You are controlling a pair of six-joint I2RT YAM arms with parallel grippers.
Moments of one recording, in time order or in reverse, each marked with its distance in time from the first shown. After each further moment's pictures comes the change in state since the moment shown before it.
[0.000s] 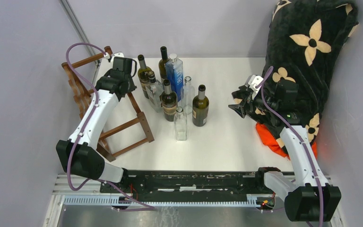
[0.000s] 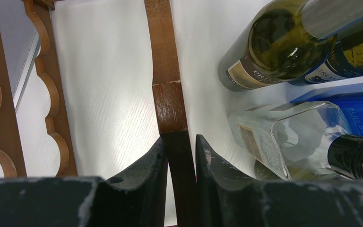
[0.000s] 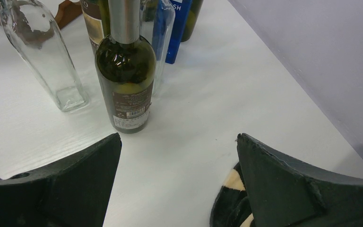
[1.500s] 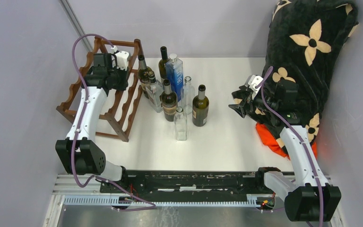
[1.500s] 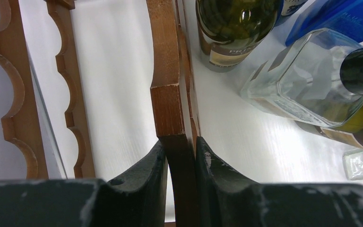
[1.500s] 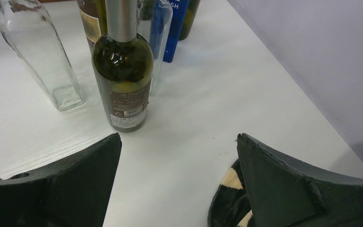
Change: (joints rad) left arm 0.212 0.030 0.031 0.047 0.571 0.682; right arm 0.000 0.000 0.000 -0.001 0.010 -0.009
